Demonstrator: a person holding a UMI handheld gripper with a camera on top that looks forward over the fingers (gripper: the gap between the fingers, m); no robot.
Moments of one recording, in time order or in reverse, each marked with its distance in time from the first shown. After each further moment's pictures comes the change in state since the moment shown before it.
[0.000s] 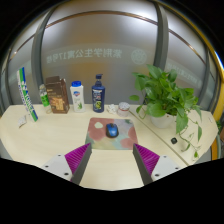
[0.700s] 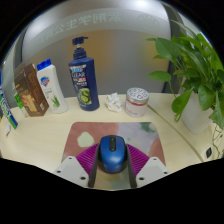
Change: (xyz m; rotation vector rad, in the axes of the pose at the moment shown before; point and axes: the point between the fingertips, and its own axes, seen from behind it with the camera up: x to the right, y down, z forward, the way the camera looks) arm -0.005 0.006 0.267 -0.099 -0.101 0.057
